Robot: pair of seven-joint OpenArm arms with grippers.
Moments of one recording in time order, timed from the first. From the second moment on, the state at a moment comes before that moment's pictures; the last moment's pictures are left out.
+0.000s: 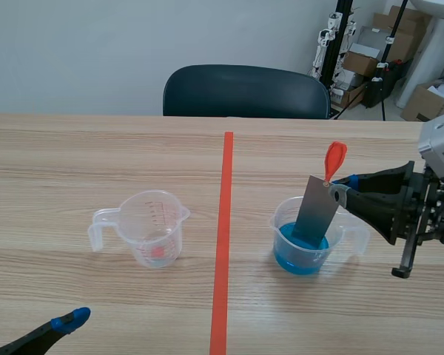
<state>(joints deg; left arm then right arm) 27.7 -14.3 11.3 50.7 18.9 -12.6 -89.0 8.1 56.2 -45.7 74.8 21.9 29.8 41.9</state>
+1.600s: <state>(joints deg) 27.7 -14.3 11.3 50.7 18.9 -12.6 -89.0 8.2 66.6 -44.3 84.3 36.0 38.8 39.7</state>
